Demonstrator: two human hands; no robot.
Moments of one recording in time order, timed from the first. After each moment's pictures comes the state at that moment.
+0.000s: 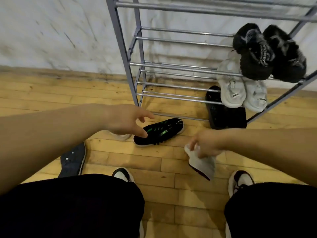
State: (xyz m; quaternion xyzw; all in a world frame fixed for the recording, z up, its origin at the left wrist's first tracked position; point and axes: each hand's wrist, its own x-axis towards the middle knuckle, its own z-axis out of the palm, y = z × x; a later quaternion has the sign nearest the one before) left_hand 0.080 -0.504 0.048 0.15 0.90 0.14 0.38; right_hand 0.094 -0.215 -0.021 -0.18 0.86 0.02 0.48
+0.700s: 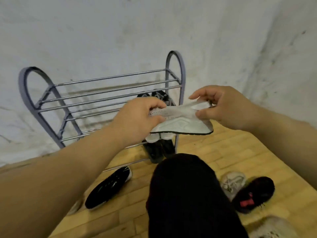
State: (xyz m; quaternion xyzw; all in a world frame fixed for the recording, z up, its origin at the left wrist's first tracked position) left_hand 0.167 -0.249 0.235 0.35 0.87 0.35 0.00; right_hand 0.253 -0.003 0.254 0.00 0.91 -0.41 -0.10
